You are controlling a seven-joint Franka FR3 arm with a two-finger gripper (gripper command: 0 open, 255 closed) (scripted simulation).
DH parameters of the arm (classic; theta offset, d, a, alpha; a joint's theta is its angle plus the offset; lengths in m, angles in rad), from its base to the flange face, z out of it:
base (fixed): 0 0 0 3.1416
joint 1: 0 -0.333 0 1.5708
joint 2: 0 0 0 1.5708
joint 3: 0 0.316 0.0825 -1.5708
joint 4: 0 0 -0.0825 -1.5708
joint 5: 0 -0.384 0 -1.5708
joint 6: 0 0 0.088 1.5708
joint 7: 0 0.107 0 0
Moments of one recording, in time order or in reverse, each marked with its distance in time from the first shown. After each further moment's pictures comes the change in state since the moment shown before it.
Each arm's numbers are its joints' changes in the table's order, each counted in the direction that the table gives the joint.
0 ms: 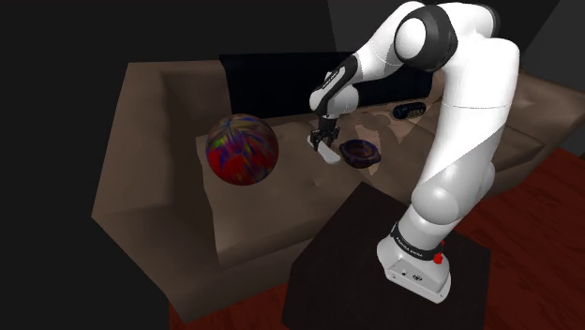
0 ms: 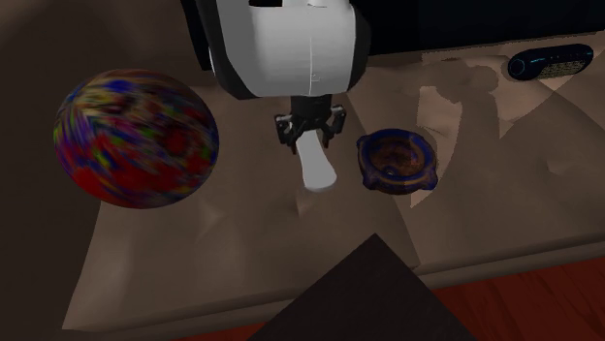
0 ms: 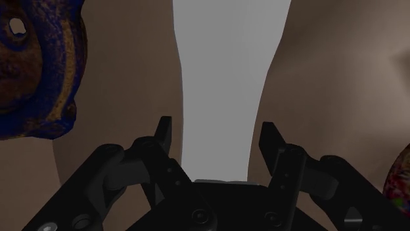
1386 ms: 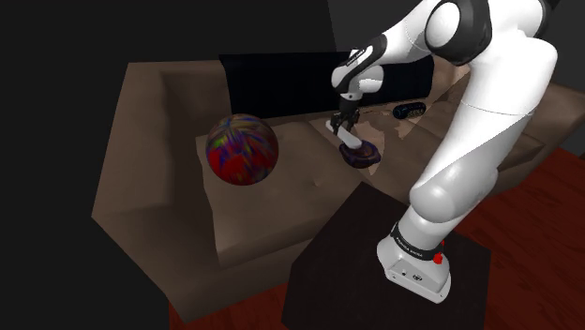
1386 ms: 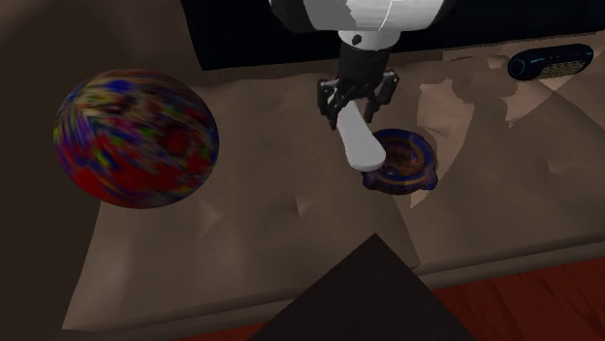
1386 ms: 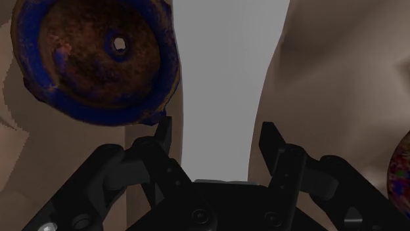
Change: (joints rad) arm 0.067 -0.171 -0.090 -0.004 0.072 -0.171 -0.097
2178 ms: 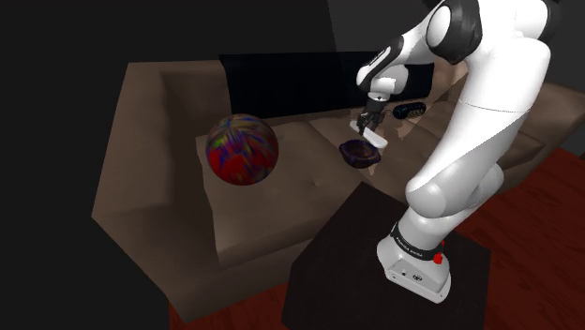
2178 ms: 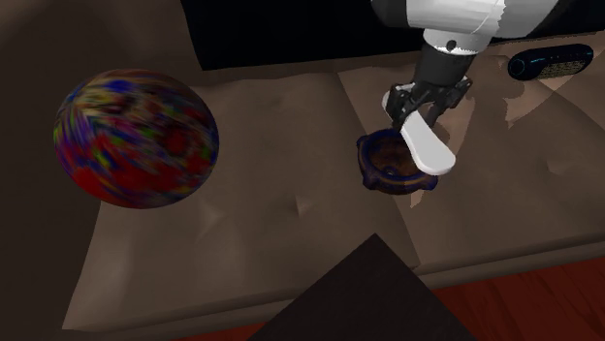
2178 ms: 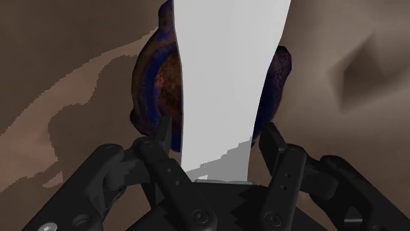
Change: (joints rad) arm 0.143 0.038 -0.093 -0.027 -0.027 0.002 -0.253
